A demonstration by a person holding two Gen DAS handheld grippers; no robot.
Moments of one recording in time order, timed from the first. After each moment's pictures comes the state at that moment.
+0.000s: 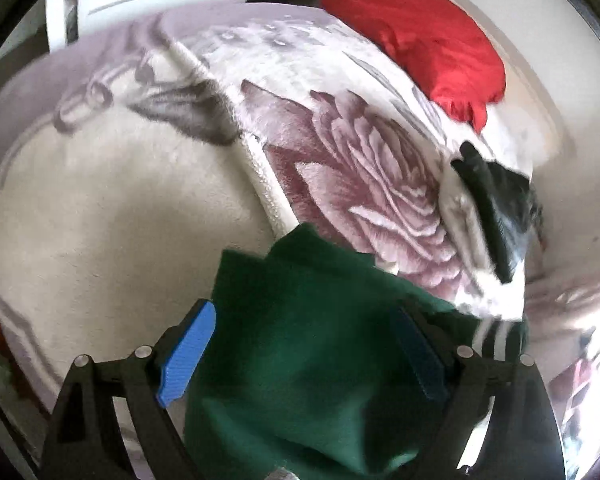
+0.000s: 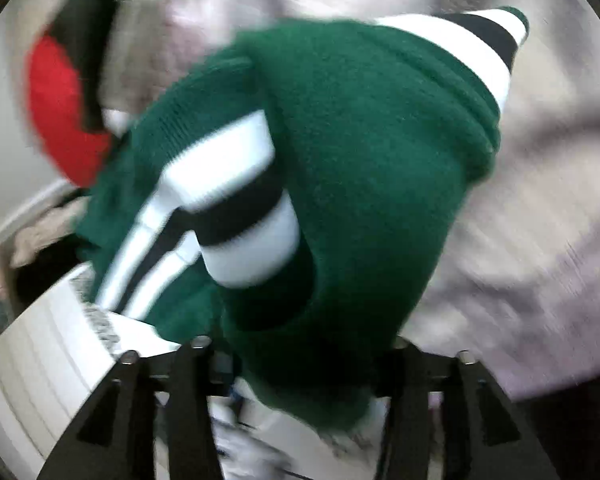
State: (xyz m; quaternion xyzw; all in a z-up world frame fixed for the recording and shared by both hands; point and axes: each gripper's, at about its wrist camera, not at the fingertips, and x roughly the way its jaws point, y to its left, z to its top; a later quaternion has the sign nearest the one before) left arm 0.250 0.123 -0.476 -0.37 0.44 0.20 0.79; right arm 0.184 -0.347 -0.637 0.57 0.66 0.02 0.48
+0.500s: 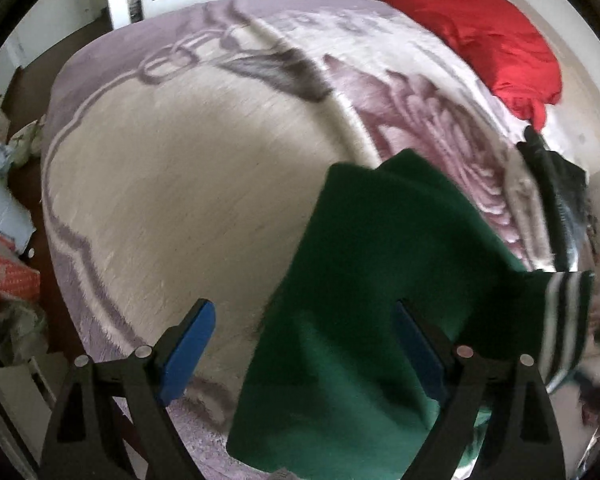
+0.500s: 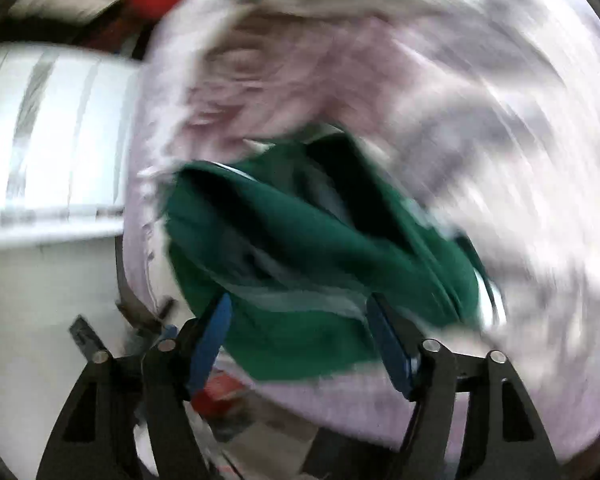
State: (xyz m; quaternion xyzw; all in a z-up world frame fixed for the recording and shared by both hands) left arm 0.194 0.096 -0.513 -0.36 0.47 0.31 0.74; right arm 0.306 -0.278 -0.477 0.17 0.69 0.23 0.67
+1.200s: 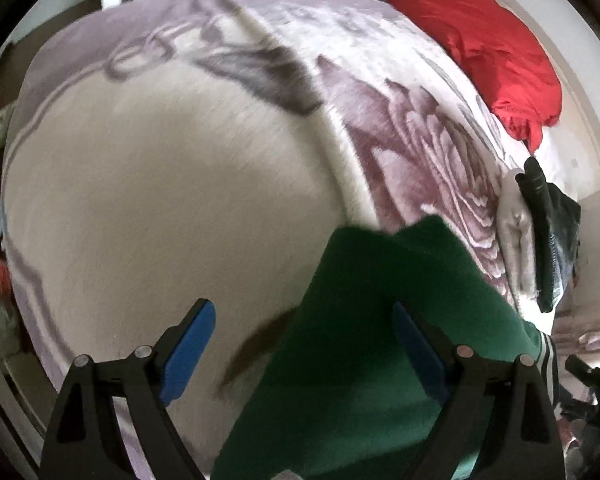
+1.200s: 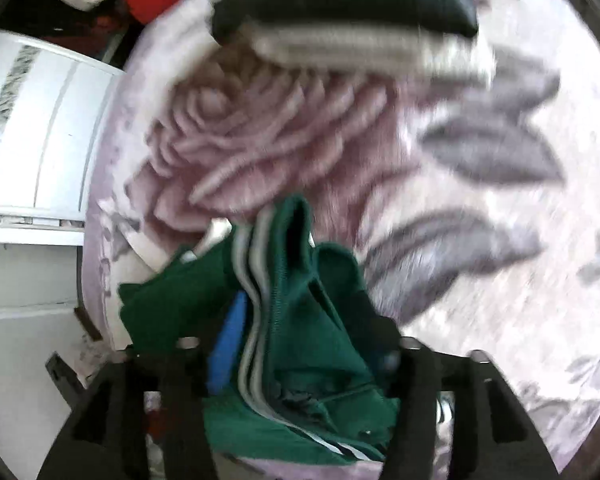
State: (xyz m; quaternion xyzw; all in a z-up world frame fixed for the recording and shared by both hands) left arm 0.237 0.139 -0.524 -0.40 0.46 0.28 0.74; right arm 0.382 -0.297 -0.490 0.11 0.66 0.17 0.72
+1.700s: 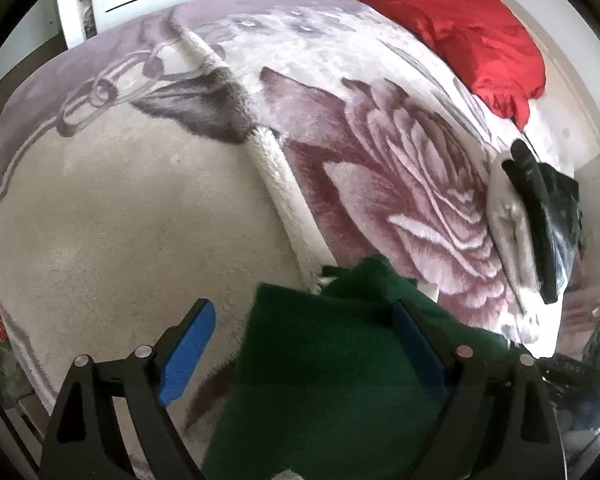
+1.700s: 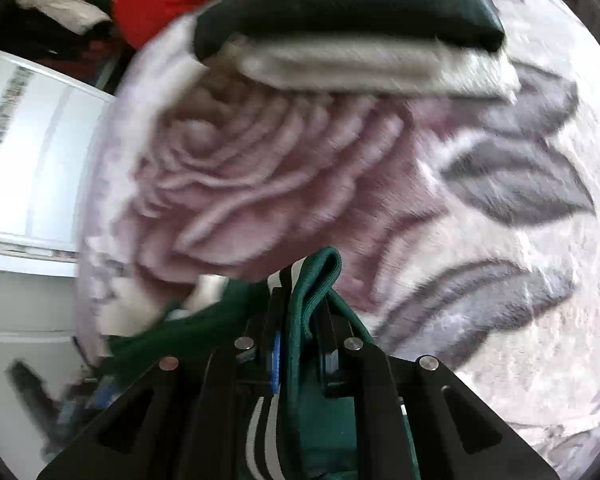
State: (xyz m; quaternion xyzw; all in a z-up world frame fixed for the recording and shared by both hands) left arm 0.290 0.136 -0.517 -0.36 0.48 0.25 0.76; right arm 0.419 -0.271 -0.555 0.15 0.67 0.13 0.72
